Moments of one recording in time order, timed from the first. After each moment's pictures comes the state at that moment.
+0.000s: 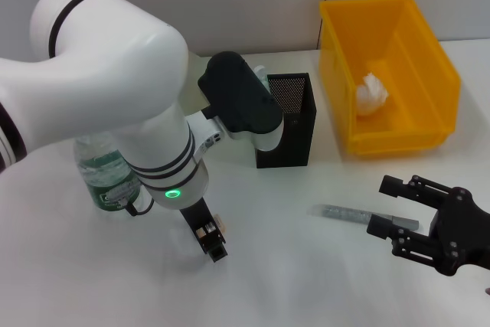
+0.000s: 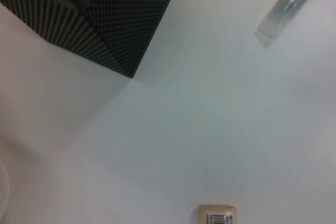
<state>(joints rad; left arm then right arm) -0.99 -2.08 1.96 0.97 2.50 1.31 -2.75 0.25 2.08 2.61 0.53 1.32 -1.80 1.02</state>
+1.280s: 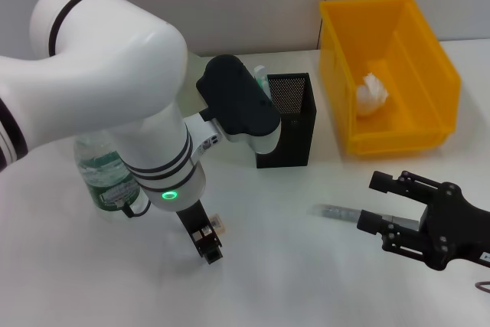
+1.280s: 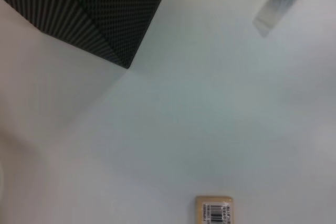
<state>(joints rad) -1.00 -2.08 1.95 0.95 2.49 1.32 -2.73 0.28 2.08 2.60 0.51 1.32 -1.79 1.02</state>
